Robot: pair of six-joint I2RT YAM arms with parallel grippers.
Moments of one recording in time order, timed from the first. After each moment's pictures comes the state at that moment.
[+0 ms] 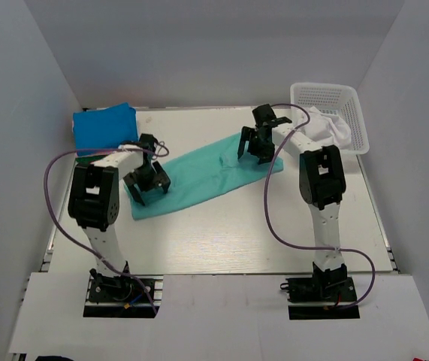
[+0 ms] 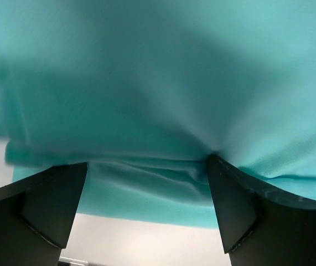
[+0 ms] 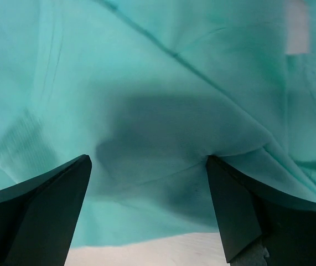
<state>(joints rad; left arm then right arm) -0.17 1.93 1.32 -0.85 -0.11 -0.70 0.36 2.25 1.81 -0.69 -0.09 0.47</state>
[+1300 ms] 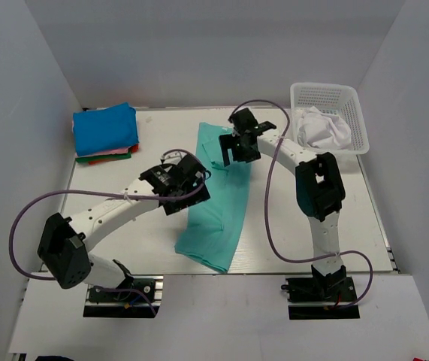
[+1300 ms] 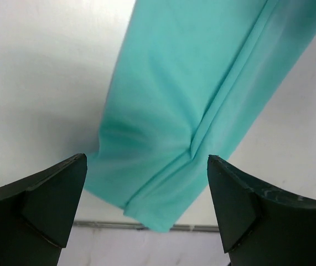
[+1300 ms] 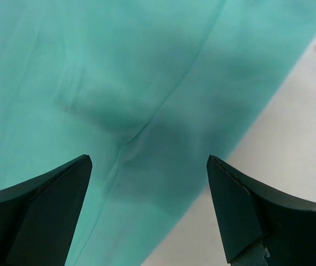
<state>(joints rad) -0.81 1.40 1.14 -0.89 -0.28 -1.10 0.52 2.14 1.78 -0.66 -0.03 0.22</state>
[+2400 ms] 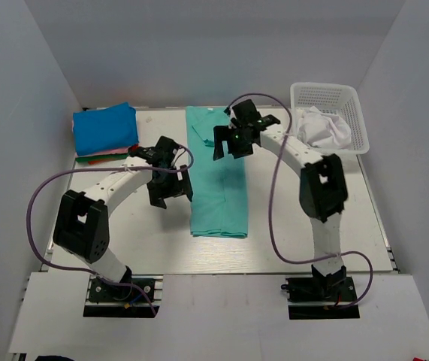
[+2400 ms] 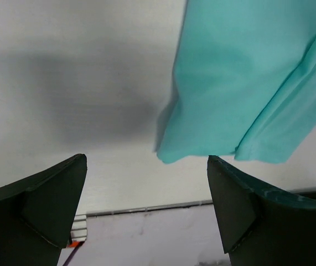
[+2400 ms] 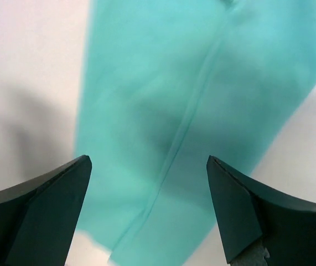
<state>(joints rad) -0.44 1.60 1.20 -0.90 0.08 -0.64 0.53 2.14 1.86 -0.68 -0.26 0.28</state>
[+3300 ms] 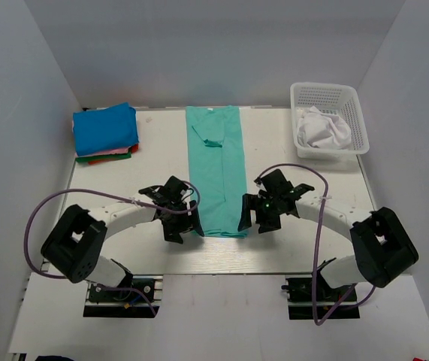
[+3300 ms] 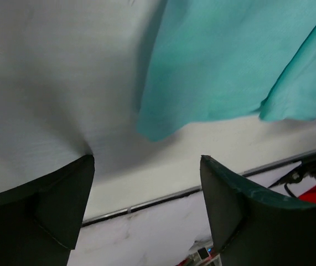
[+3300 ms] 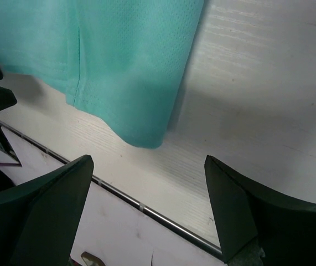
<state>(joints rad) -0.63 1.42 0.71 -0.53 0.25 -0.83 0.61 1.39 0.74 -0.50 -0.37 0.54</state>
